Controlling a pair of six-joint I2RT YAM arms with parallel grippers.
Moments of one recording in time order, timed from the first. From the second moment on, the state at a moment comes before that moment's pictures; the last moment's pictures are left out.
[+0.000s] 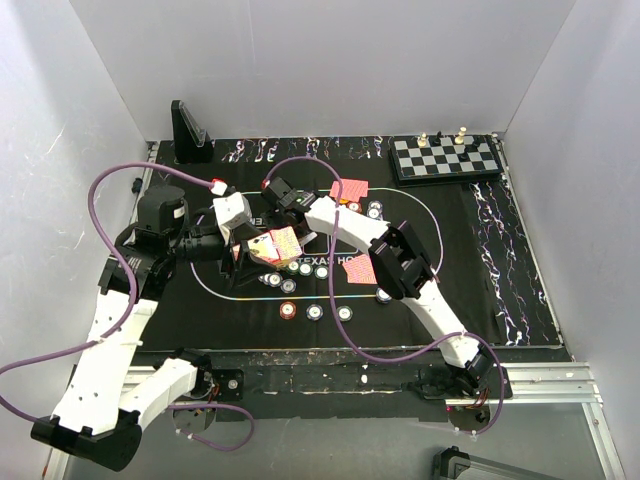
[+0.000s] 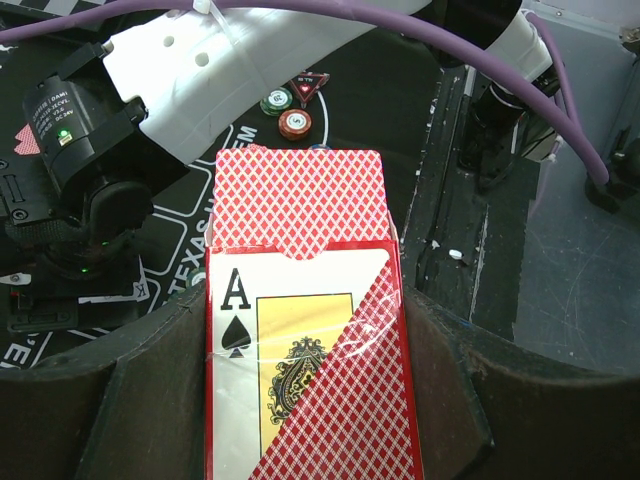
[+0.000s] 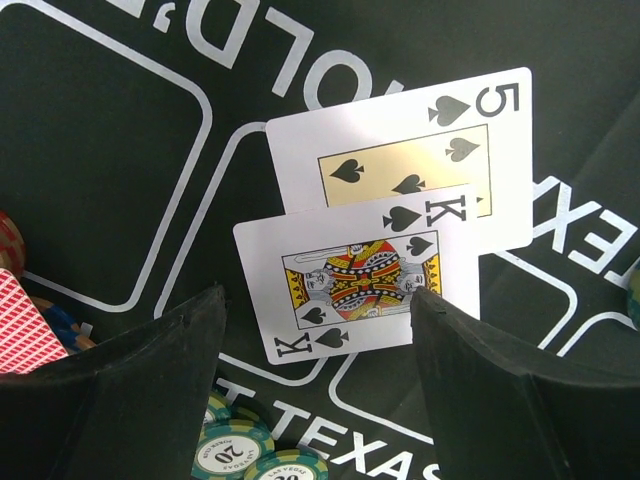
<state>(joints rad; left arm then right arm) -0.30 0.92 1.23 -0.84 0.93 0.38 0.89 2.45 2.16 -0.78 0.18 0.28</state>
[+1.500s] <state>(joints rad) -0.30 0.95 1.21 -0.77 0.91 0.36 0.55 1.52 1.62 -0.69 -0.44 0.59</state>
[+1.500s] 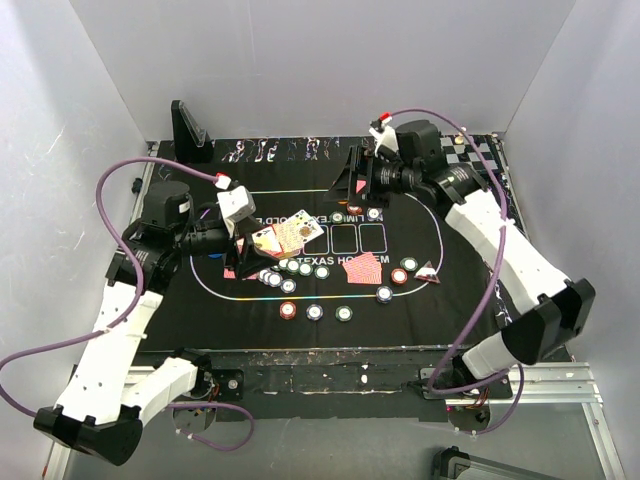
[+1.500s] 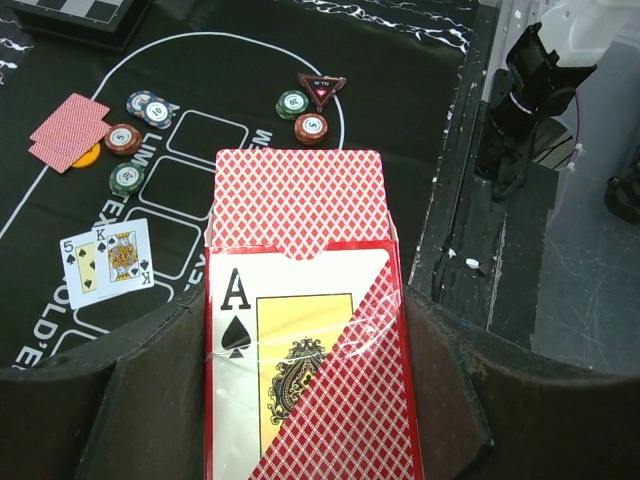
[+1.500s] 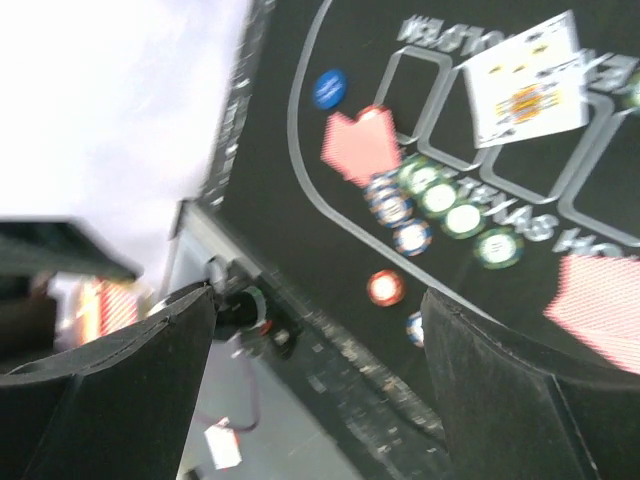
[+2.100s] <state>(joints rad) -0.30 1.02 1.21 -0.74 0.91 0.36 0.74 1.47 1.42 -0.35 -0.76 0.87</state>
